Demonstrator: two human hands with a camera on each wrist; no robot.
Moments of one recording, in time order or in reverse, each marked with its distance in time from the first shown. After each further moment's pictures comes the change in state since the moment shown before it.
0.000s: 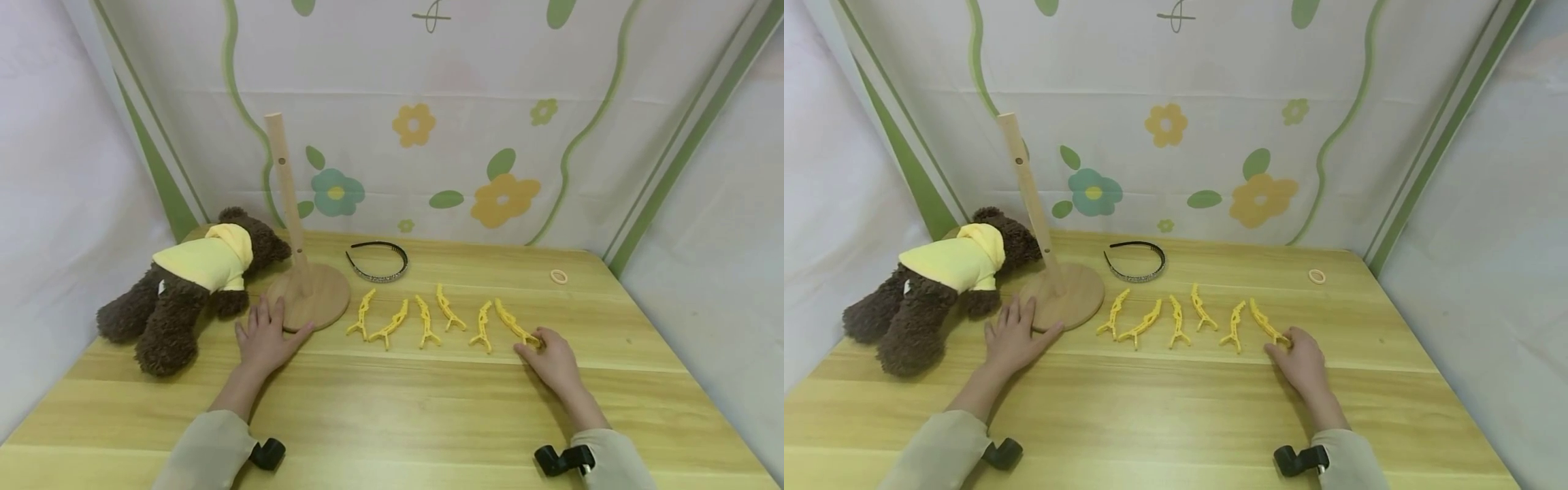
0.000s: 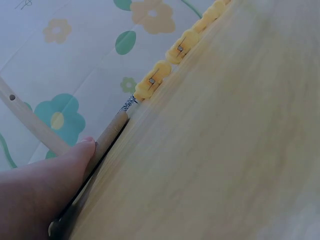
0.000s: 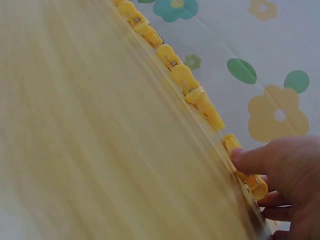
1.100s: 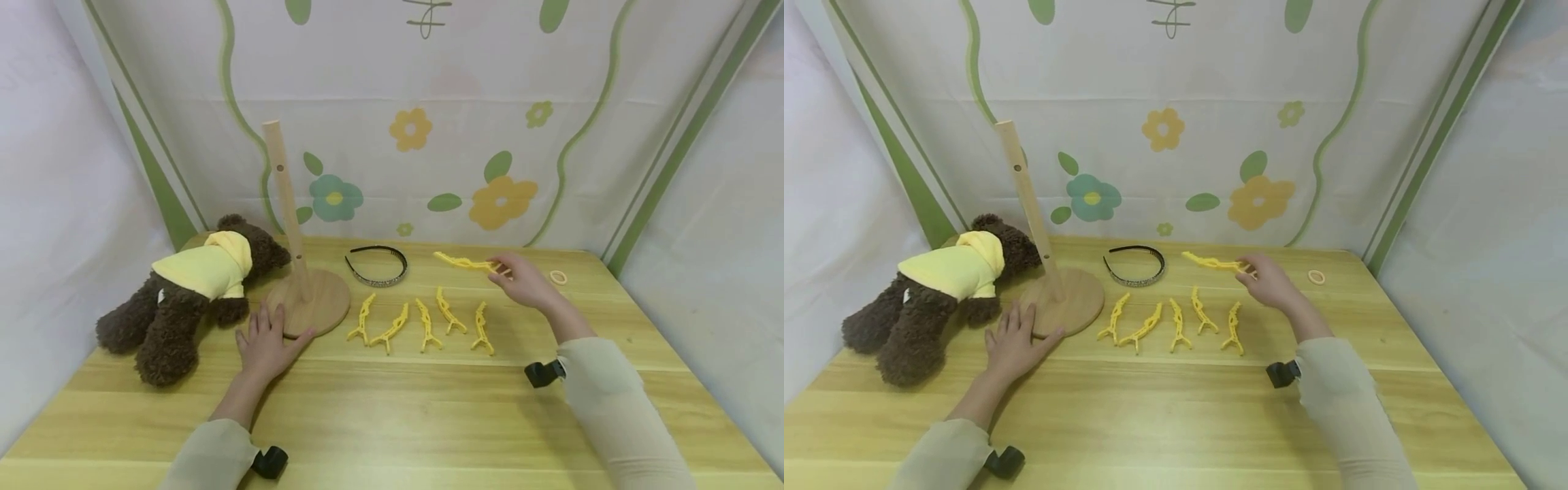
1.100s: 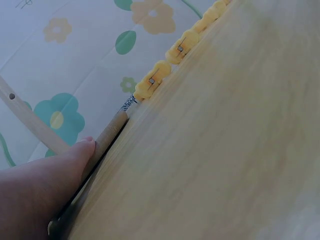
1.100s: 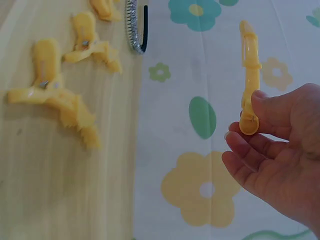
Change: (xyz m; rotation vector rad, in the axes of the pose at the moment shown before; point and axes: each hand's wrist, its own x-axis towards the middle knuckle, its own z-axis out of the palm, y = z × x) left_hand -0.003 0.001 -0.001 -0.024 0.014 -0.003; right_hand 0.096 -0.093 -0.045 0.035 -0.239 -0.326
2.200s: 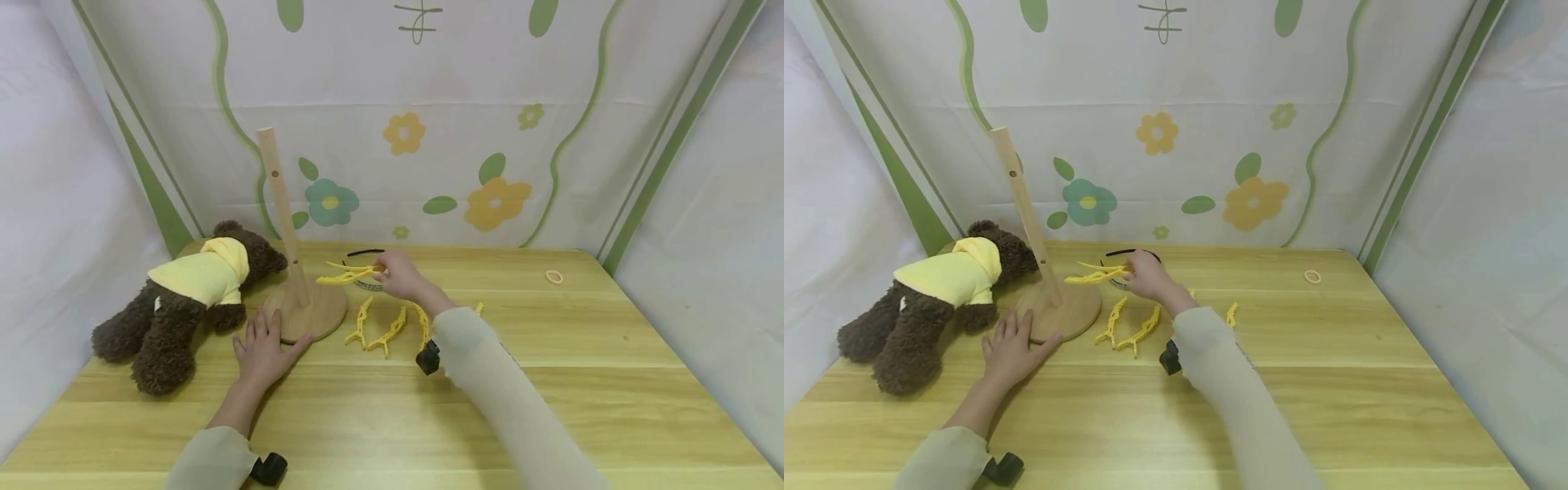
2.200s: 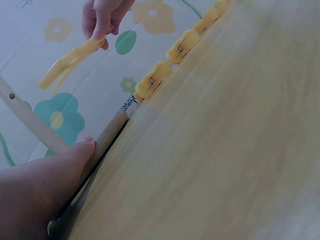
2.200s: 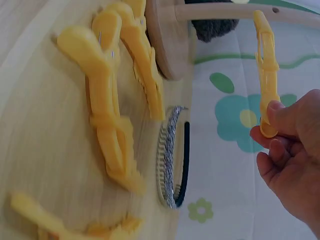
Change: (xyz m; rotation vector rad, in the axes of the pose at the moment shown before) left_hand 0.001 -0.001 0.000 -0.010 0.003 -0.002; right_hand 0.097 -0.110 0.110 0.024 -0.064 -0.155
